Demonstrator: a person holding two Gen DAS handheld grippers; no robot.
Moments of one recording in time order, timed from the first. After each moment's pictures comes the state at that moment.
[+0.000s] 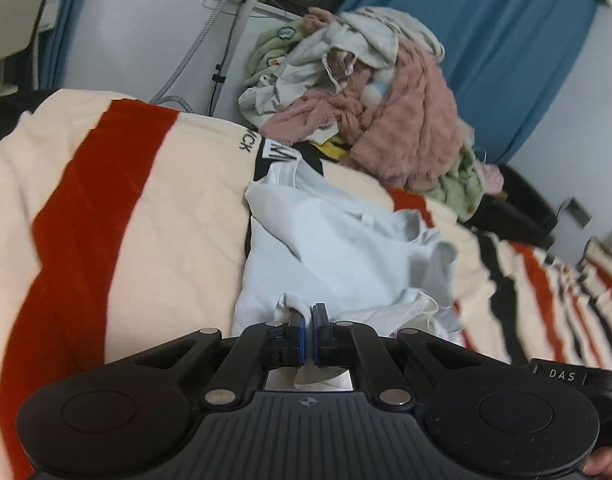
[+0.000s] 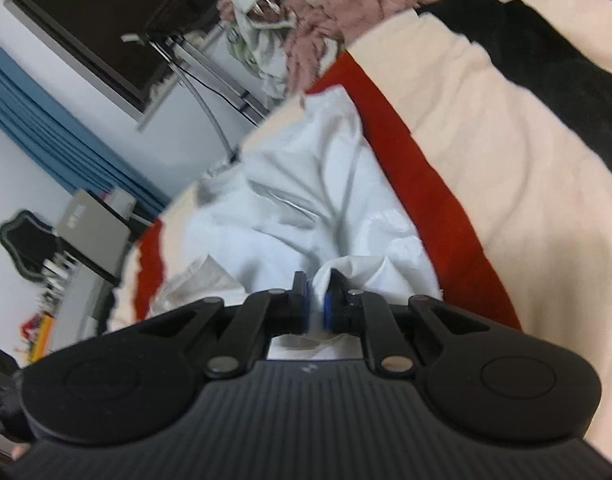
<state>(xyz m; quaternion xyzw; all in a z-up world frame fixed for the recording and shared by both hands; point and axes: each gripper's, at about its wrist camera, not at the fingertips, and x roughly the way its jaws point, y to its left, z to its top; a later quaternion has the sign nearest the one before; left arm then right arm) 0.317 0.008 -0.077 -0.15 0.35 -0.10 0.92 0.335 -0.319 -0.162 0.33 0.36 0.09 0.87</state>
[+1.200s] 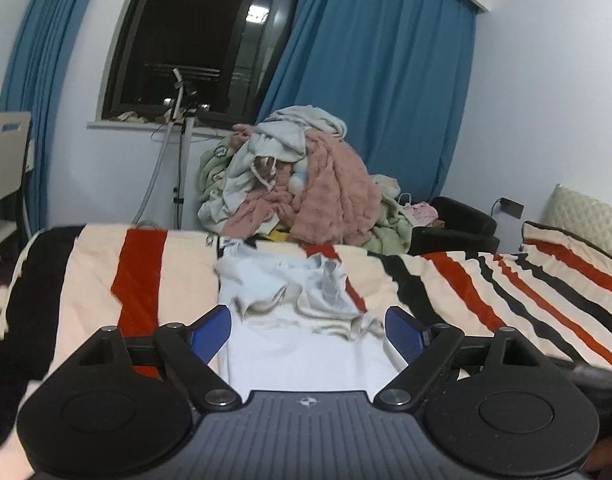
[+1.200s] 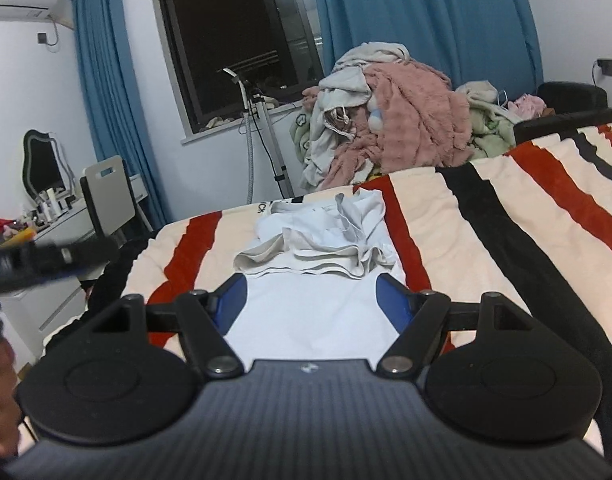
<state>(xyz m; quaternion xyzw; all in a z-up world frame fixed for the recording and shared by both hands) 0.030 -0.001 0.024 -0.07 0.19 -0.14 0.97 0.072 -0.256 -0.057 0.12 0.18 0.07 0.97</state>
